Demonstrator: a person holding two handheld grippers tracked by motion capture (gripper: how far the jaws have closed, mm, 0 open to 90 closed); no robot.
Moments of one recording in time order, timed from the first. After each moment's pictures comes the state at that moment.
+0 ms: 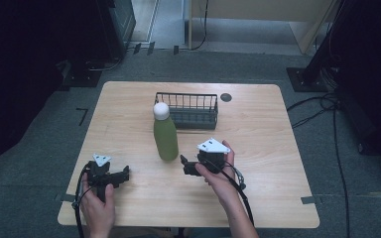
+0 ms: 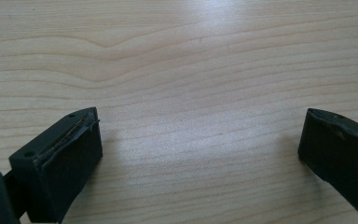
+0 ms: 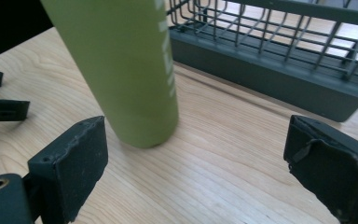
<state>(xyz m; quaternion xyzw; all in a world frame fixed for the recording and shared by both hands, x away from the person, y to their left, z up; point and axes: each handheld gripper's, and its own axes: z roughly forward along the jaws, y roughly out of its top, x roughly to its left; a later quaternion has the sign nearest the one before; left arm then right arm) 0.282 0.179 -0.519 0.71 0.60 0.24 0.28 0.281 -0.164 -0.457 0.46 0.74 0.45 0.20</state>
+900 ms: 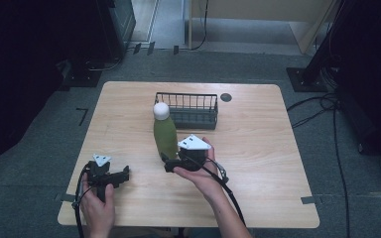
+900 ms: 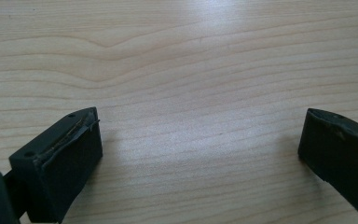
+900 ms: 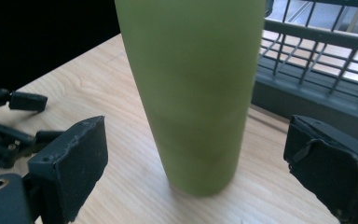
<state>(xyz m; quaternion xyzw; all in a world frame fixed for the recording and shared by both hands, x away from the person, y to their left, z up) 0.282 0.179 -0.519 0.71 0.60 0.24 0.28 0.292 -0.114 -0.451 0.43 0.74 0.49 0.19</state>
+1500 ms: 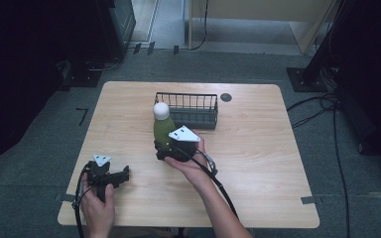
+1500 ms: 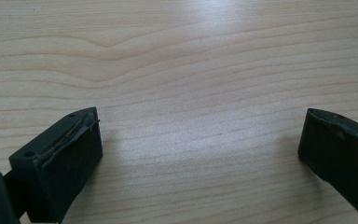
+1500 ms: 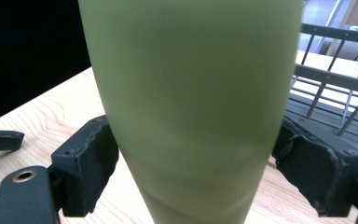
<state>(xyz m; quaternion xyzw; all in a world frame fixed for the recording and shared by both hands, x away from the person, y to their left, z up) 0.282 0.179 -0.519 0.71 0.60 0.24 0.28 0.318 -0.089 -0.449 0.43 0.72 0.50 0.22</state>
